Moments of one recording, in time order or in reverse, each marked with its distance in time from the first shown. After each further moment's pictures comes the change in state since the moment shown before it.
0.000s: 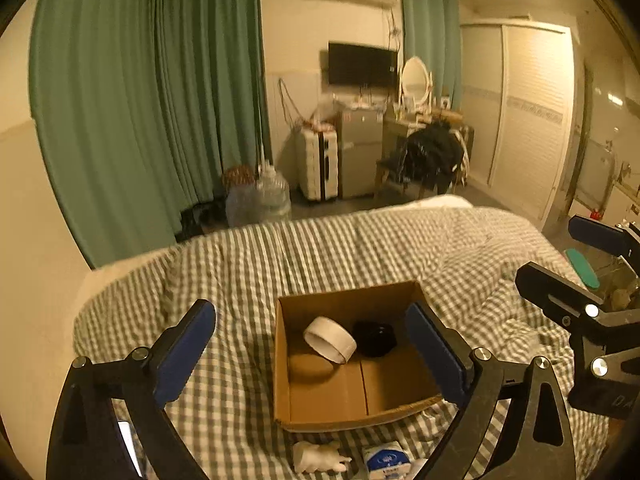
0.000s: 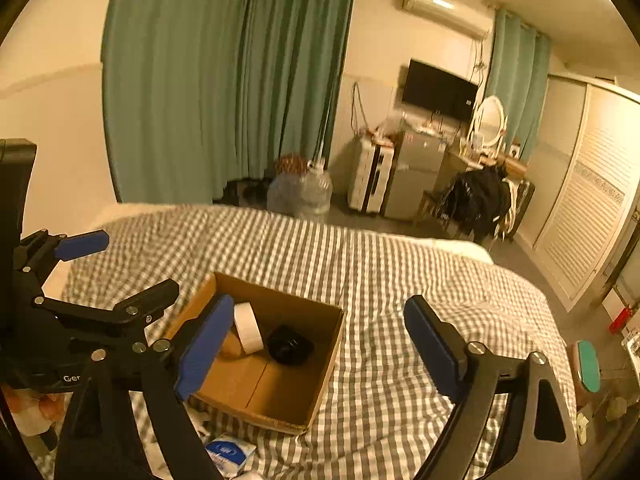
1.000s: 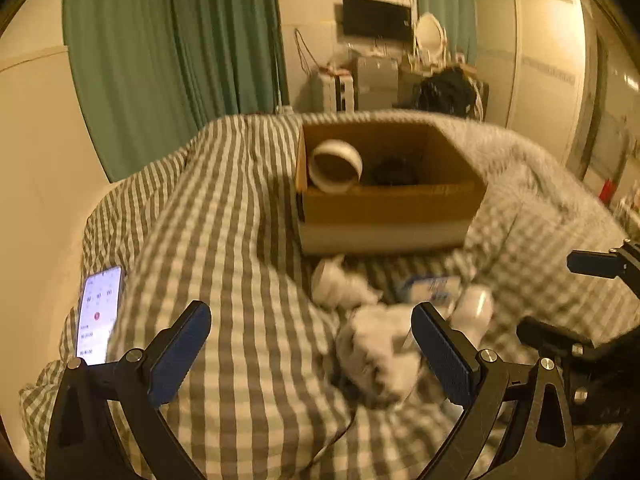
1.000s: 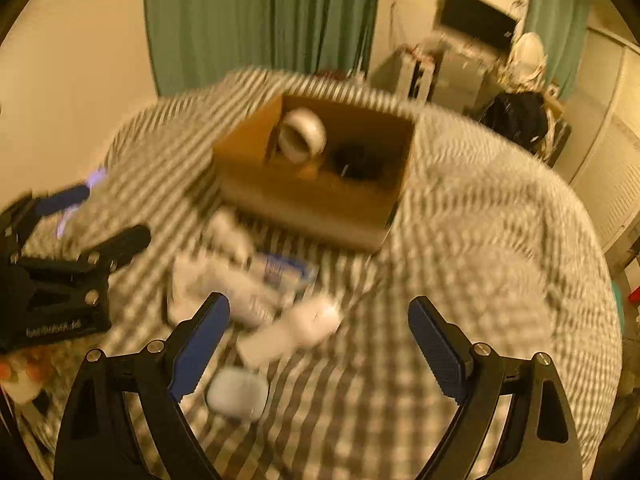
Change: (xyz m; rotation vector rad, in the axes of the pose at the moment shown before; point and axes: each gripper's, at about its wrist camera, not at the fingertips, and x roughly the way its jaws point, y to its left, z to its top) left arm -0.012 0.008 -0.211 0.000 0.172 0.067; right arm 0.000 0.064 -0.203 -0.049 0.332 0.135
